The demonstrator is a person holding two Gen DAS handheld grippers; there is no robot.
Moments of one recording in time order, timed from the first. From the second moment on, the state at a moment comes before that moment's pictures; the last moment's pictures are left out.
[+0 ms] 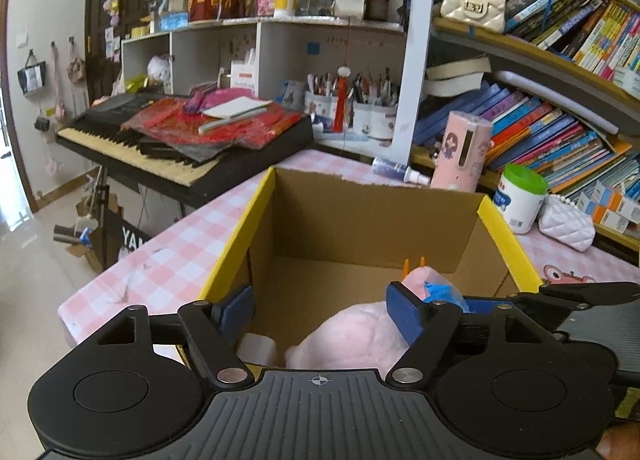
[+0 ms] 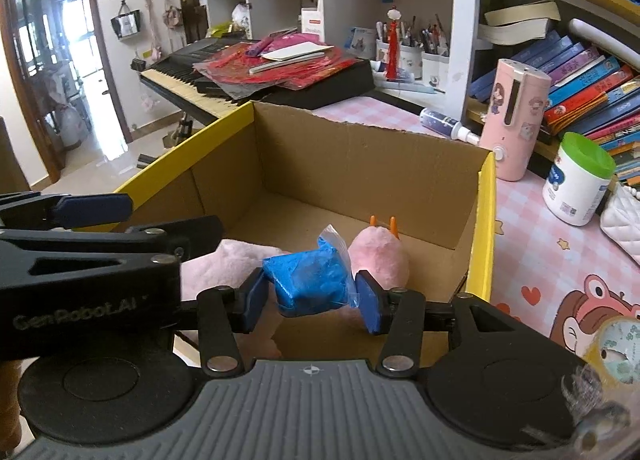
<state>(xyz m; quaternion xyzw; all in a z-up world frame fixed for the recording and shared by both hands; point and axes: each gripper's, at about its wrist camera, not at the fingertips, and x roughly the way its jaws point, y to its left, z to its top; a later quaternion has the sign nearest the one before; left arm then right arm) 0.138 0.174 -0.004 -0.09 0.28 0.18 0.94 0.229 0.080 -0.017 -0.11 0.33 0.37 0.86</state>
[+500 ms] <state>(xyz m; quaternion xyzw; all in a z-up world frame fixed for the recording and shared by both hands) 0.100 0.168 0.017 -0.08 0.22 0.19 0.95 0.184 0.072 0.011 -0.13 0.25 0.33 0.90</state>
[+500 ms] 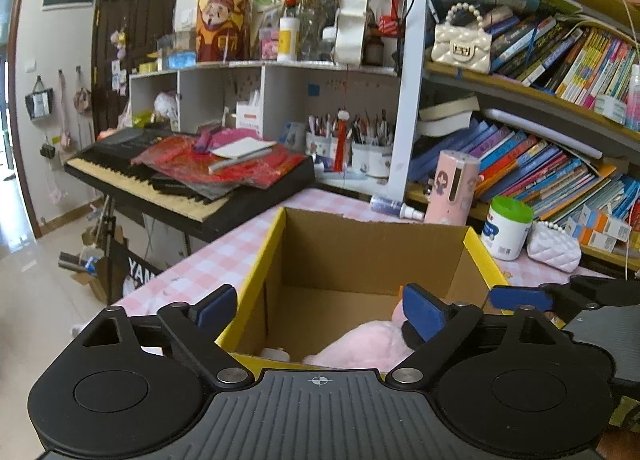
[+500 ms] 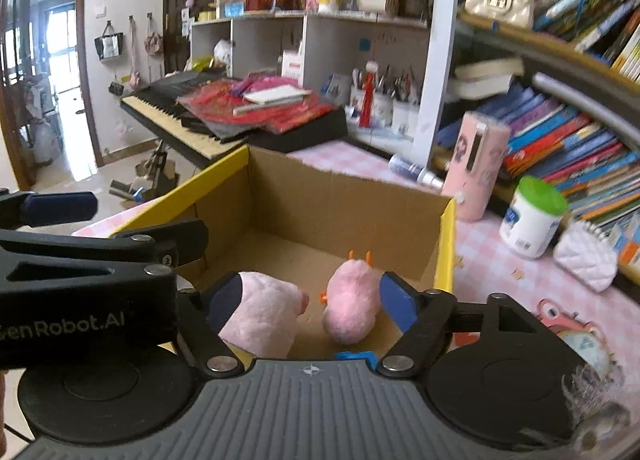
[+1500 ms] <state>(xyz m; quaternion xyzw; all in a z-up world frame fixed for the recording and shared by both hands) -0.024 0.174 -0.015 -0.09 0.29 0.21 0.93 0.053 0.048 -0.020 -0.15 0.30 0.20 0.92</state>
